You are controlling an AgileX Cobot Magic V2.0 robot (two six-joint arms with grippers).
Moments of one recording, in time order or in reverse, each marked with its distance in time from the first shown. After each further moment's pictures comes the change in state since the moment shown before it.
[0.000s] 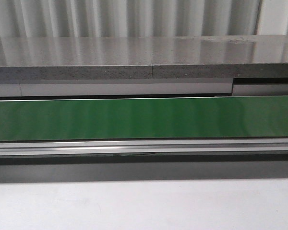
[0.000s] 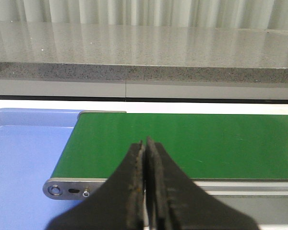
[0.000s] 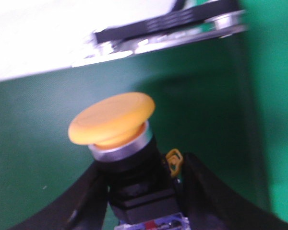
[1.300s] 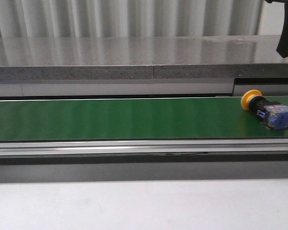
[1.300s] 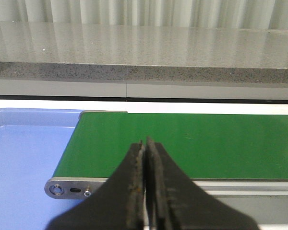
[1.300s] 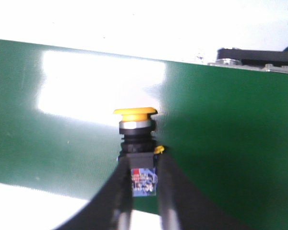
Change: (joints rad) left arm 0.000 0.000 0.000 0.000 0.000 0.000; right arm 0.182 -0.271 0.206 0.054 -0.194 -0.163
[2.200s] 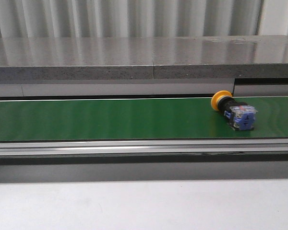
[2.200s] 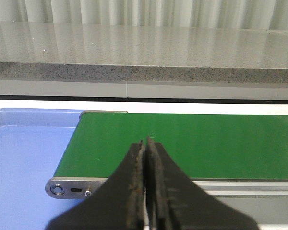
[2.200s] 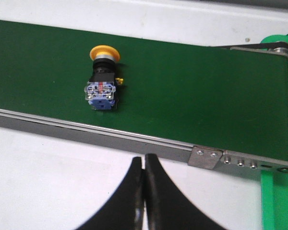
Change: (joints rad) left arm 0.000 0.000 0.000 0.000 0.000 0.000; right arm 0.012 -0.845 0.662 0.000 -0.261 -0.047
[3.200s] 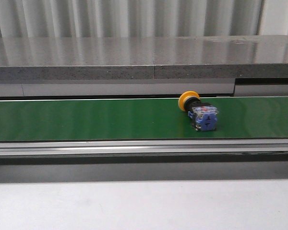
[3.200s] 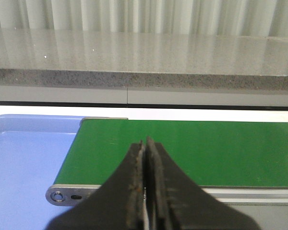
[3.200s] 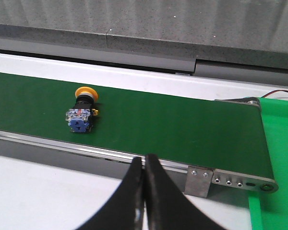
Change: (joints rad) left arm 0.000 0.000 -0.010 0.000 -0.012 0.000; right arm 0.000 -0.501 0.149 0.000 0.024 0.000
